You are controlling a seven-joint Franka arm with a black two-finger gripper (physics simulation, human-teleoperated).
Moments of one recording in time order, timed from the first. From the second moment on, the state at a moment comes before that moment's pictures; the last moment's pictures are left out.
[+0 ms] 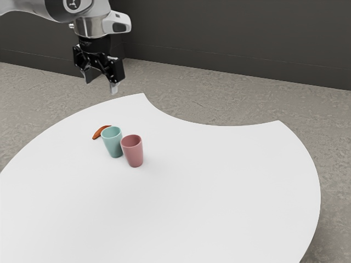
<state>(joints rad) 0.01 0.02 -0.11 -1.49 0.14 1.48 -0.01</state>
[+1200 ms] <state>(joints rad) 0.10 0.32 -0.04 -1.48 0.18 1.84 -0.17</state>
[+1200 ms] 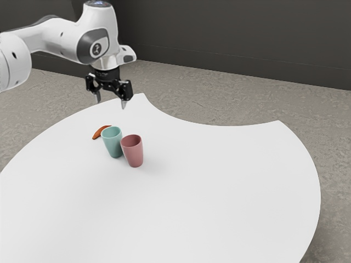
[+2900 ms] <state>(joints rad) 0.15 0.62 0.03 -1.35 0.09 2.06 -0.60</state>
